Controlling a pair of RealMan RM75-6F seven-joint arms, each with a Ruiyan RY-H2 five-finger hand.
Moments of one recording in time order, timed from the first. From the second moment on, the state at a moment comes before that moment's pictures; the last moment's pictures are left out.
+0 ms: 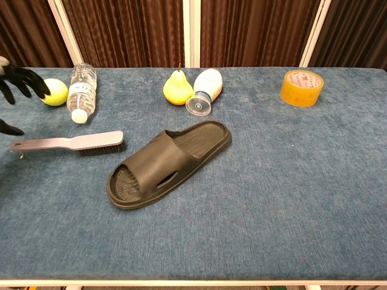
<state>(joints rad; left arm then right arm) -0.54 -1.27 -0.17 -1.56 1.10 0.83 0.14 0.12 -1.05 0.11 -1.63 -1.50 1.48 -0.06</state>
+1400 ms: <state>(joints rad) -0.75 -1.48 -0.06 -1.49 0.56 0.82 0.48 0.11 -1.05 0.09 -1.60 -1.47 1.45 0.01</state>
